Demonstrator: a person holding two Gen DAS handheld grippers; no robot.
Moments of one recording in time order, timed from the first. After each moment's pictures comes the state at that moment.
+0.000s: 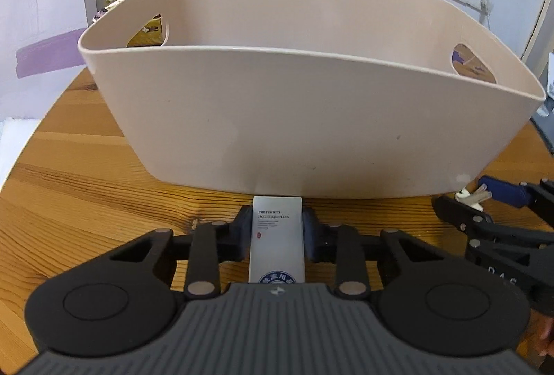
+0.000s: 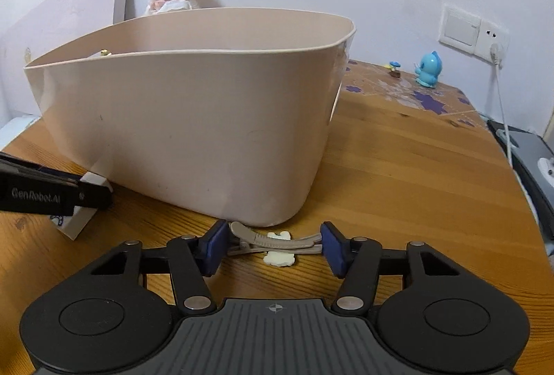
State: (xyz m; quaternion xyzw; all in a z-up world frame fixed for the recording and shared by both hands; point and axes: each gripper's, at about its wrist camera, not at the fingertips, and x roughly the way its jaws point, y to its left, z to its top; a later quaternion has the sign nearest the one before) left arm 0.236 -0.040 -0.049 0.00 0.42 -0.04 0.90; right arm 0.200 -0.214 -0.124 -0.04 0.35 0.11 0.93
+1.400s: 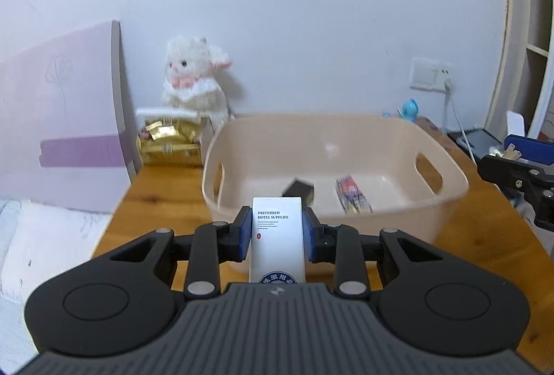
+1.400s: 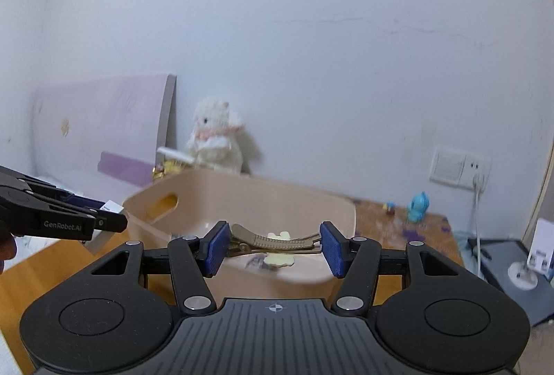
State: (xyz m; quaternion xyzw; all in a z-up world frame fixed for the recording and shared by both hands) left arm 0.174 0.007 0.064 0.03 0.27 -0.06 0.96; right arm 0.122 -0.201 0.017 -0.05 0.17 0.14 0.97
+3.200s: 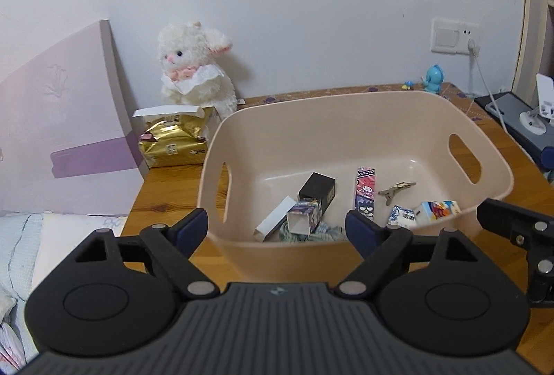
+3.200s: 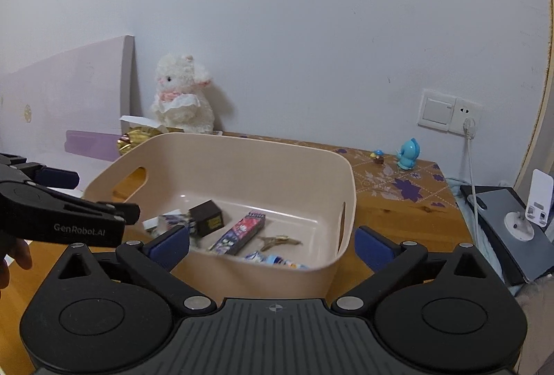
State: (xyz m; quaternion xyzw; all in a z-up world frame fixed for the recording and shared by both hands) left arm 0.217 -0.018 0.058 0.09 0.32 -0.03 0.94; right arm 0.161 -0.172 0.003 -0.03 0.27 0.07 0.96
